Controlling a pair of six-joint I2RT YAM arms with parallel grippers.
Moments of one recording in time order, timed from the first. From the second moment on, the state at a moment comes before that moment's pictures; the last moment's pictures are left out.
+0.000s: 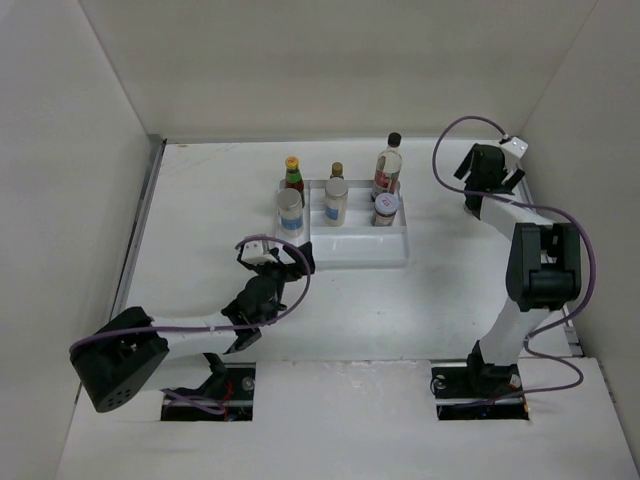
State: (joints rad) left arm -0.88 1.18 0.20 0.95 -0.73 -0.54; right arm -0.02 1.78 1.16 0.16 0.54 0.40
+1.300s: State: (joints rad) left arm -0.88 1.15 0.20 0.95 -0.69 -0.56; right arm 0.14 1.59 0.90 0.08 0.58 0.34
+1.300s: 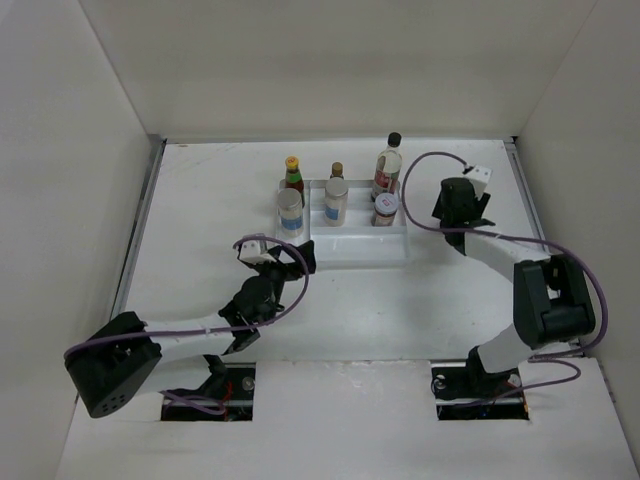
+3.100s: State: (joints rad) left arm -0.77 0.94 0.16 0.87 -0.83 -0.56; right arm 0.80 1.29 0.73 0.31 0.69 0.39
